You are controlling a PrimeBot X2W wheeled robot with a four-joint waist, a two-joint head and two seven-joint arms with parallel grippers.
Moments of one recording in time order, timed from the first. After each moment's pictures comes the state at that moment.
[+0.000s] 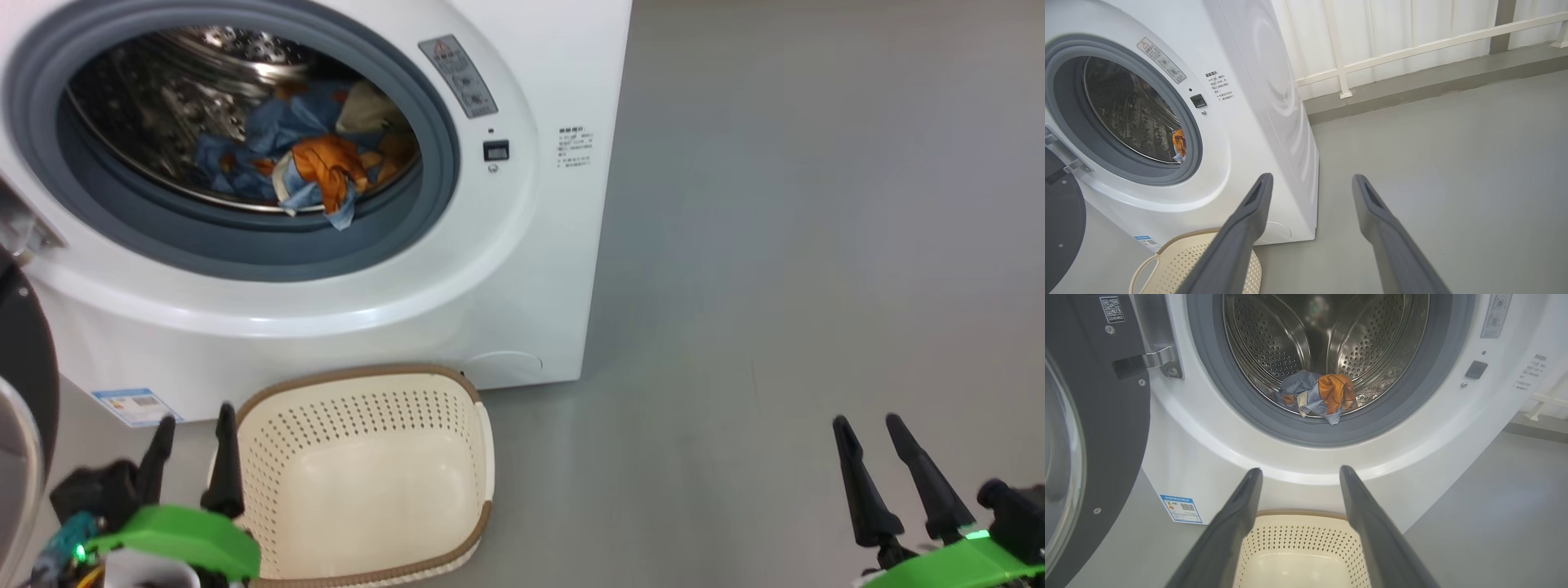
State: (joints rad) left arm -0.24 0.15 -0.04 0.48 -0.40 -0.13 -0.26; right arm 0.01 -0.22 0.03 0.14 0.51 0.13 -0.26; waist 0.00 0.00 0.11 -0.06
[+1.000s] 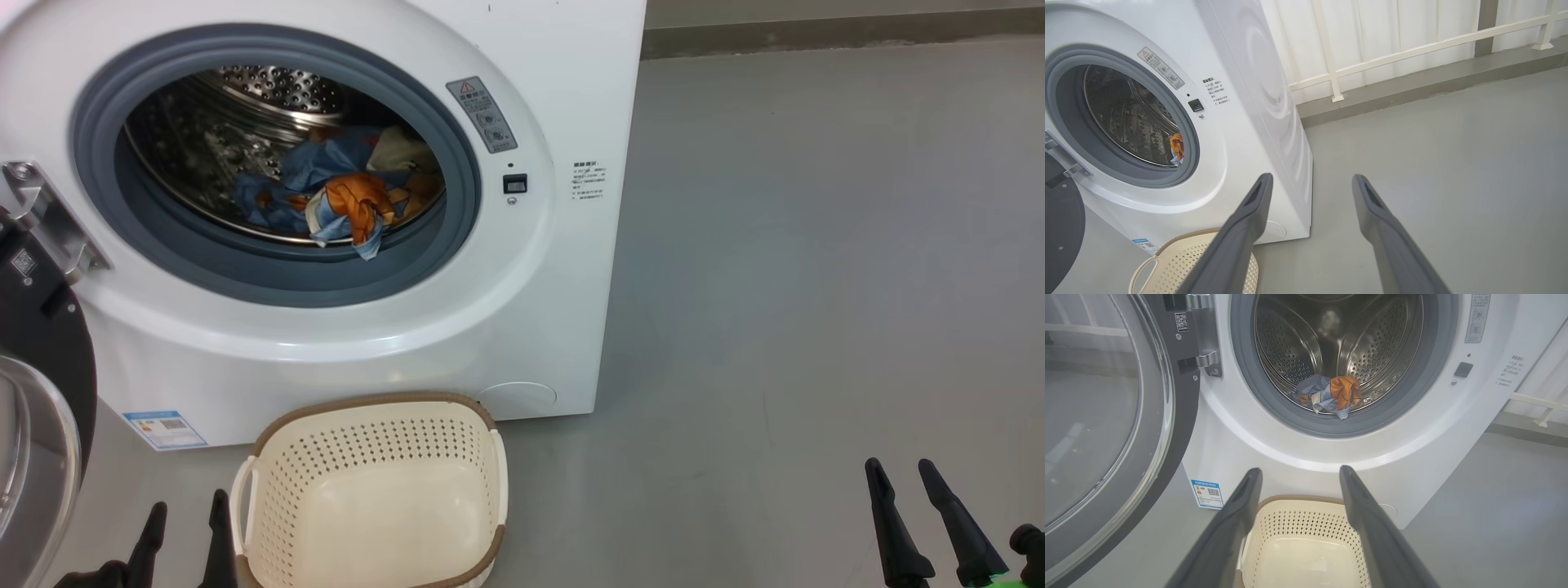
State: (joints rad) left arm 0.04 0.11 0.04 0.25 -0.34 -0.13 -0.26; right arm 0.12 -0.22 -0.02 0.11 0.53 0.13 -0.26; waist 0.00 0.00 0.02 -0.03
